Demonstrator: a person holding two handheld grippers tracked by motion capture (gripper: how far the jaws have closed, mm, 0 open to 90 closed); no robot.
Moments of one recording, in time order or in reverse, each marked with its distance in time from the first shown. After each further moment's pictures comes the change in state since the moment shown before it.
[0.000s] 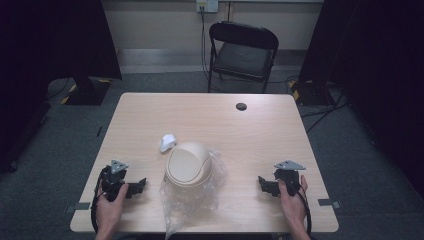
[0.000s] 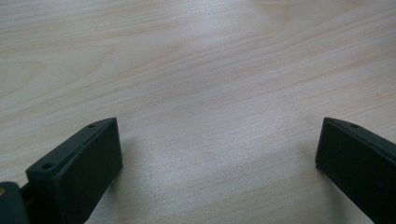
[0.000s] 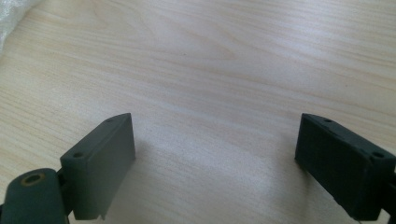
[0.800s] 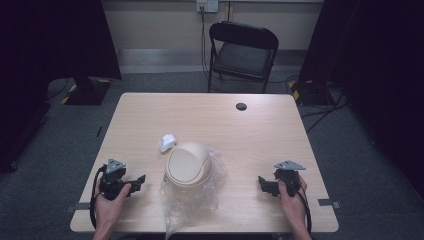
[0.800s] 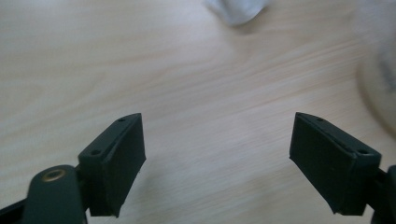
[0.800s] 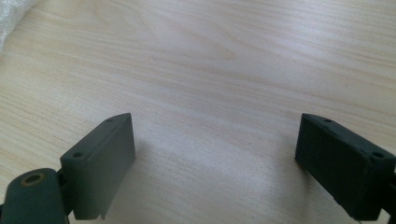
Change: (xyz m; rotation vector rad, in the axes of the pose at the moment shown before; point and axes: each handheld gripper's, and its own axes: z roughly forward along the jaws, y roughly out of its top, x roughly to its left) left arm -0.012 0.016 -0.029 -0.089 -0.061 0.002; right arm 0.000 0.000 0.000 0.000 0.000 0.000
